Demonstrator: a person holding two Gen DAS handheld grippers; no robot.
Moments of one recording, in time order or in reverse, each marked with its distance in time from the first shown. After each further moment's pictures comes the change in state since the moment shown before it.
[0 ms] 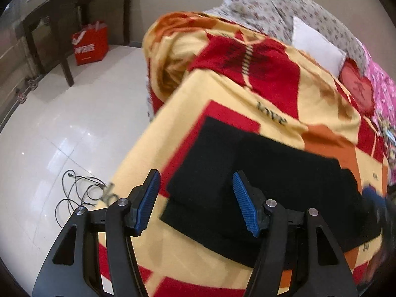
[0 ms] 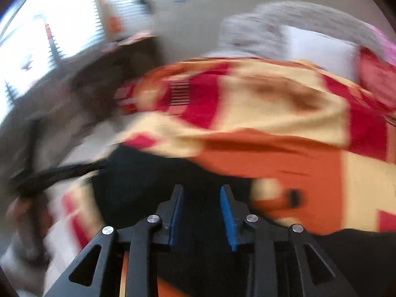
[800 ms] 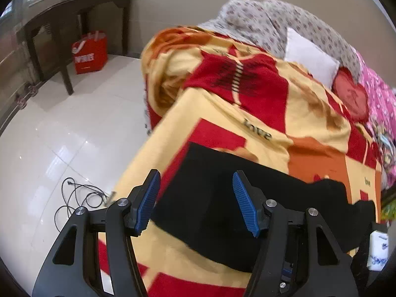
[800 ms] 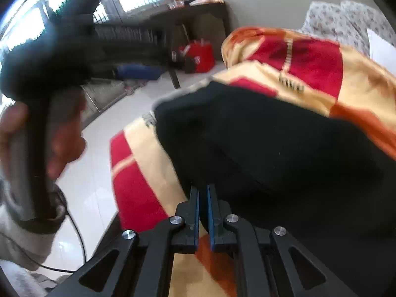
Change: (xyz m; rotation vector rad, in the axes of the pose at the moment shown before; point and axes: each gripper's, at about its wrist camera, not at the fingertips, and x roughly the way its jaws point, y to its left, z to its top) left arm -0.023 -0.016 0.007 0.020 -0.043 -0.030; right arm 0.075 0.070 -0.035 -0.113 0.144 0.168
